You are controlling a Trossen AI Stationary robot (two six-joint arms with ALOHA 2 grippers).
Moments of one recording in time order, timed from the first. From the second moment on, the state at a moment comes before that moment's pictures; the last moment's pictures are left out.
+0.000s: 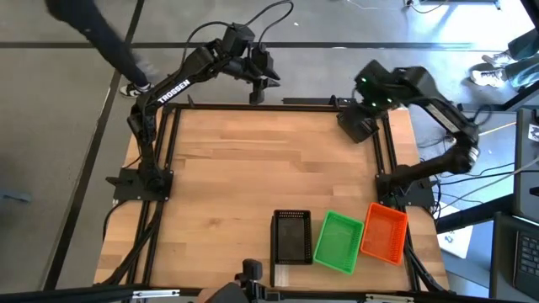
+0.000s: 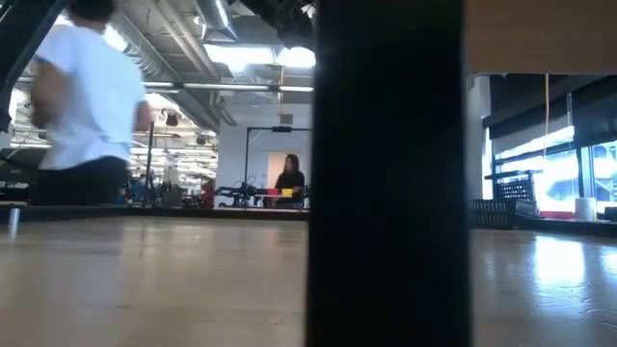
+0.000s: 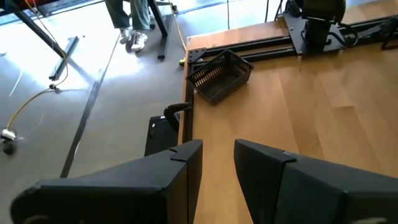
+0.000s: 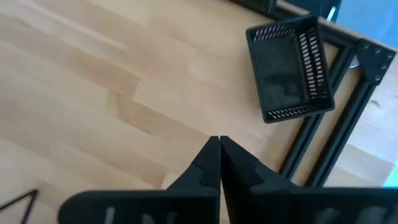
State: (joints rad) left arm 0.63 1.85 2.11 -0.78 0.33 0.51; right arm -0.63 1.34 1.68 -1.57 0.06 0.51
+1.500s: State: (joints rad) left arm 0.64 1.86 2.11 -0.83 0.30 0.66; right arm -0.72 1.58 1.49 -1.57 0.08 0.48
